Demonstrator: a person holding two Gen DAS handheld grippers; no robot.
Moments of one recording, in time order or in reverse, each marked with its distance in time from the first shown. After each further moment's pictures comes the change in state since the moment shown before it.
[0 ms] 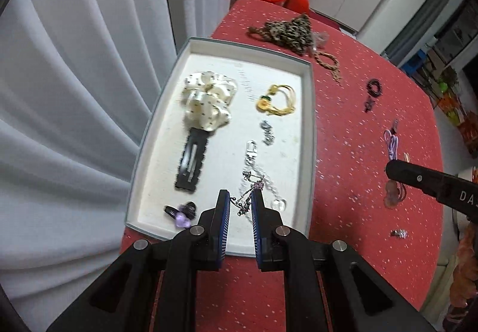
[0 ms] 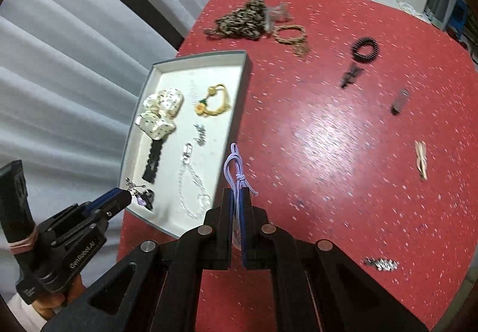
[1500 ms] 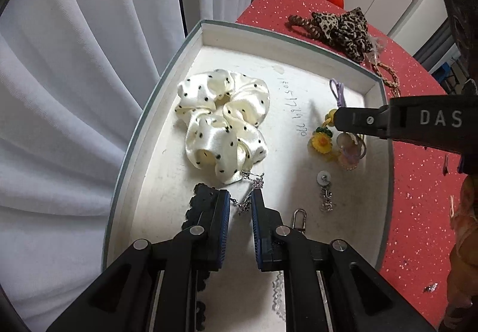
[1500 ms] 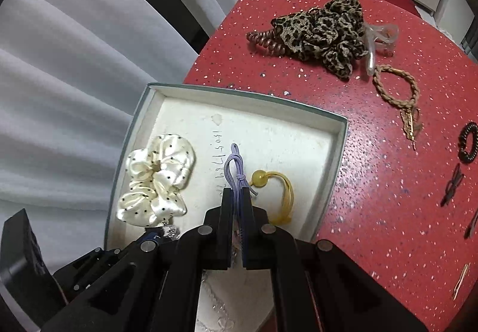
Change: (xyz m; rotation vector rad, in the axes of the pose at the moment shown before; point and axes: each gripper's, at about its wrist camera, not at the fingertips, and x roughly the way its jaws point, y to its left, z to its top) left arm 0.103 0.021 0.051 -0.049 -0.001 0.062; right arm 0.149 0.045 0.113 -0.109 0.057 0.007
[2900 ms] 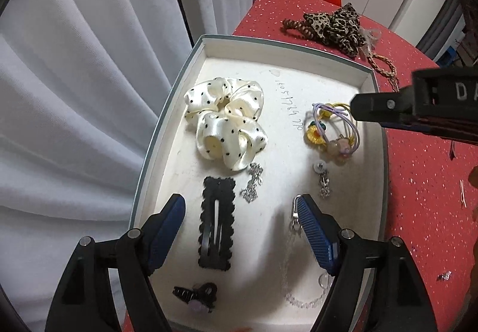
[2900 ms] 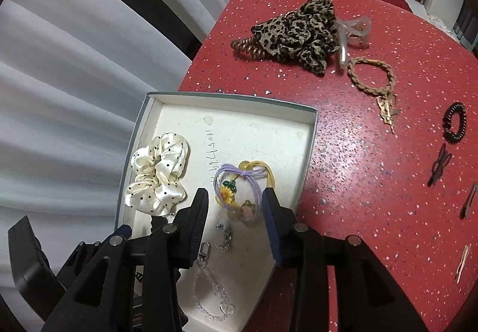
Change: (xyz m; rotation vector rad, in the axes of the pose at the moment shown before) left arm -0.017 -0.014 -0.012 0.057 -0.029 0.095; right arm -0.055 -0.017 -0.021 0.053 -0.028 0.020
